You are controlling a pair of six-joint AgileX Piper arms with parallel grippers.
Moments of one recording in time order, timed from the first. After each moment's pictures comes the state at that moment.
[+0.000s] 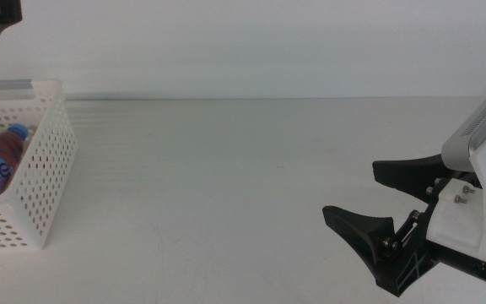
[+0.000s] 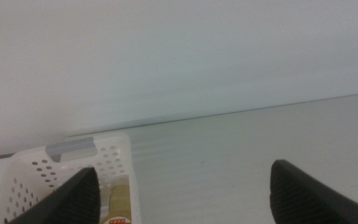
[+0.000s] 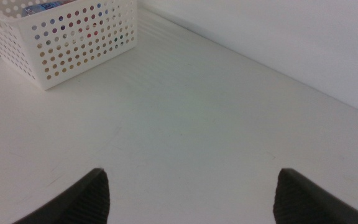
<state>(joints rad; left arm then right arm) -0.12 1.03 -1.22 0.05 0.66 0.02 0.73 0.94 -0.54 0.10 0.01 -0.13</state>
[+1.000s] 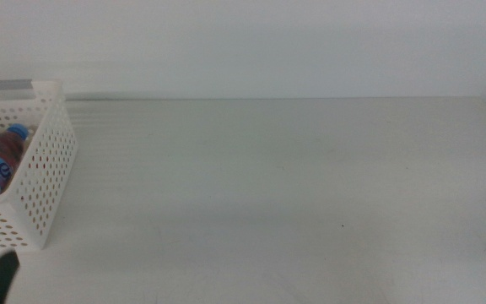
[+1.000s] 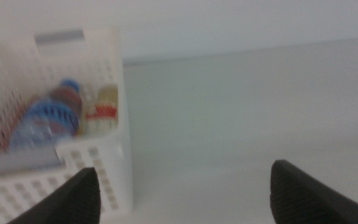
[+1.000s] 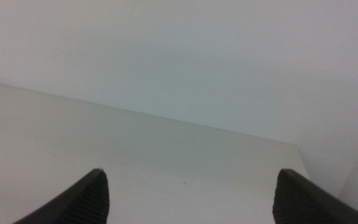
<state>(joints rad) -0.12 0.18 -0.24 0.02 0.39 0.02 0.11 0.20 -0.16 0.01 0.11 -0.13</state>
